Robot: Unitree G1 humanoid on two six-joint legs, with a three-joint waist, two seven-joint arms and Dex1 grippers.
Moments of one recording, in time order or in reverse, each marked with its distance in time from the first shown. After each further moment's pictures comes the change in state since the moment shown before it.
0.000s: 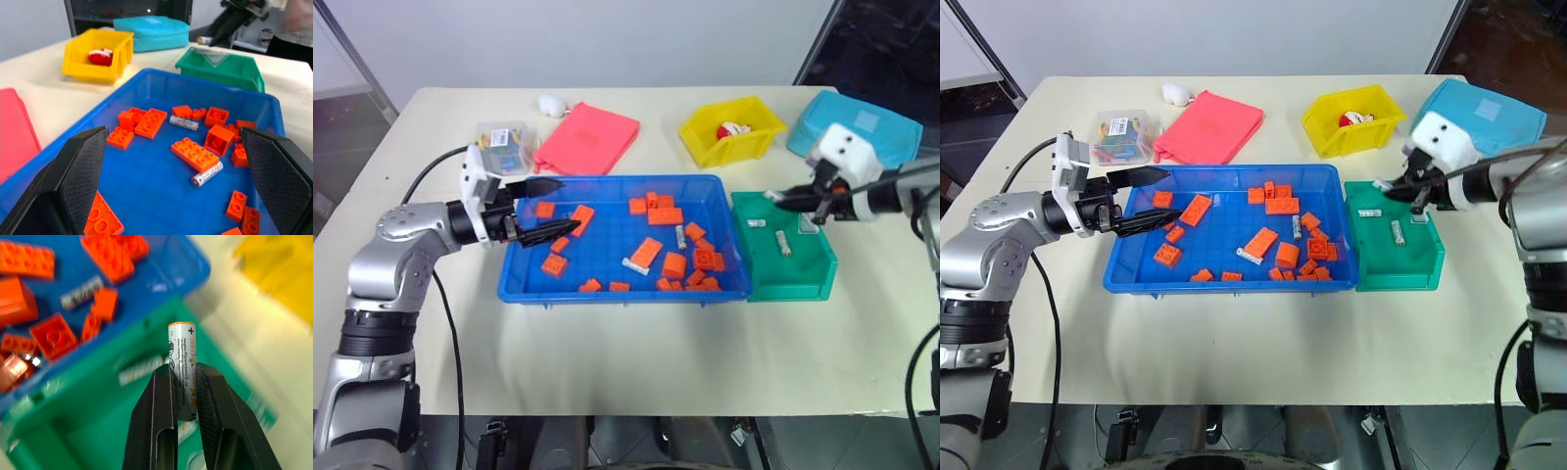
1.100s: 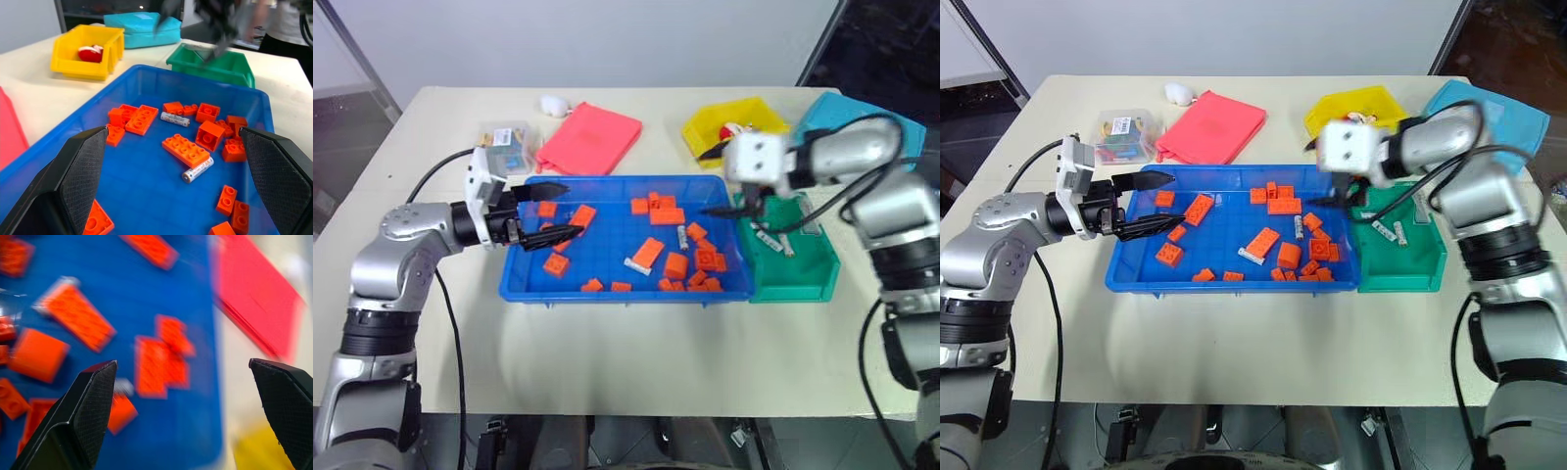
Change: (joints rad) left arm 0.037 0.006 0.025 -0.071 -0.007 0.036 0.013; right arm -0.296 0.223 0.323 0.225 -0.071 -0.889 0.071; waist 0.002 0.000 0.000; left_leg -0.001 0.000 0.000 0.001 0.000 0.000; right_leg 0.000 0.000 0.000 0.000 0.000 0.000
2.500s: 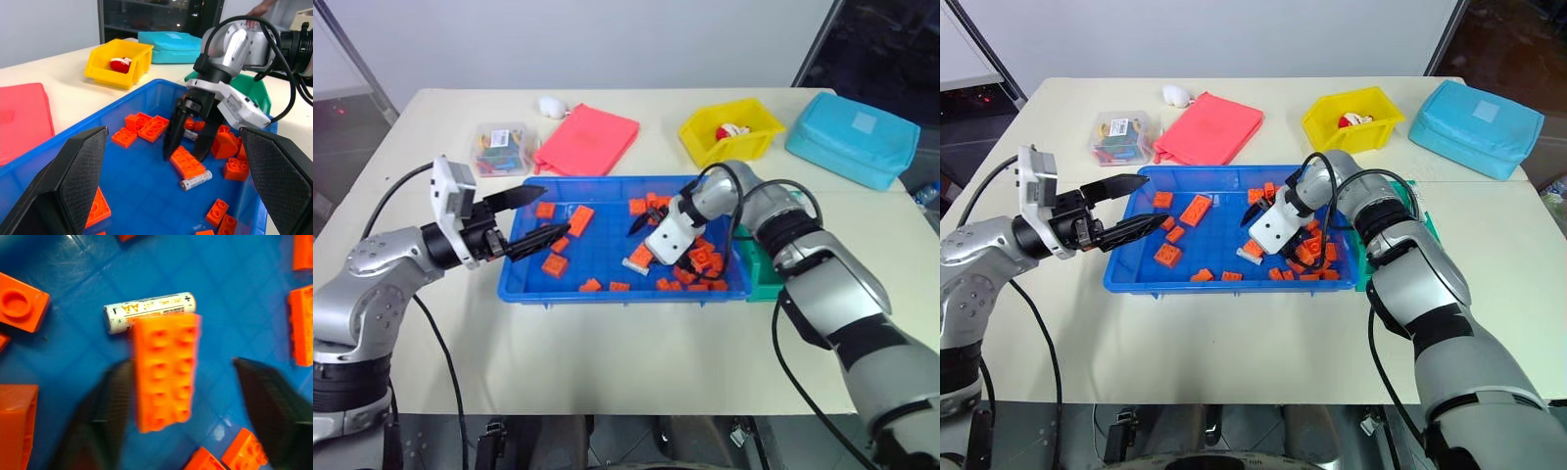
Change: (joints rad) left arm 0.213 0.022 0.163 -0.279 -0.175 0.140 0.239; right arm -0.284 0.368 0.250 0.861 -0.392 -0.844 -0.091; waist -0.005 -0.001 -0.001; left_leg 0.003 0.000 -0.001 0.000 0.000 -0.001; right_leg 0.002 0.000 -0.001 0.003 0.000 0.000
